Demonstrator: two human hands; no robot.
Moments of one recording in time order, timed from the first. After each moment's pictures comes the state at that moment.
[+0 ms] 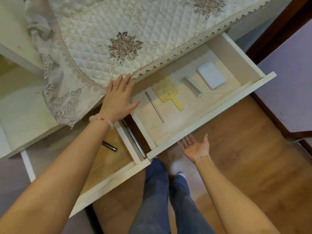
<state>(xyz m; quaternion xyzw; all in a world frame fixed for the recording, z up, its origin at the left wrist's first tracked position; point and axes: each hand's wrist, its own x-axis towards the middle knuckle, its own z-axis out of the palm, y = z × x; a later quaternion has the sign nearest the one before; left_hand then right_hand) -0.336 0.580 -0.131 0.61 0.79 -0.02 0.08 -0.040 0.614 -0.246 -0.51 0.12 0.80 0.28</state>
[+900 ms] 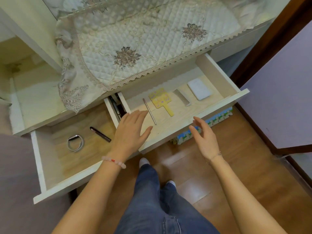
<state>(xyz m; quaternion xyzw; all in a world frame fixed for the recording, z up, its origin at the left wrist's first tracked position) -0.177 0.494 -0.069 0.58 0.80 0.12 0.07 0.040 0.624 -0.111 -0.47 -0.71 0.49 0.19</state>
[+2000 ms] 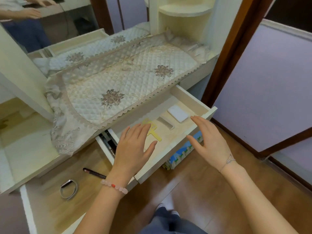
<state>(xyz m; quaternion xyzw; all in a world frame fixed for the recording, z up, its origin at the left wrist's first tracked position) -0.159 0.509 0.010 0.65 0.74 0.18 0.01 0.059 0.614 0.009 -0.42 -0.87 0.16 0.21</state>
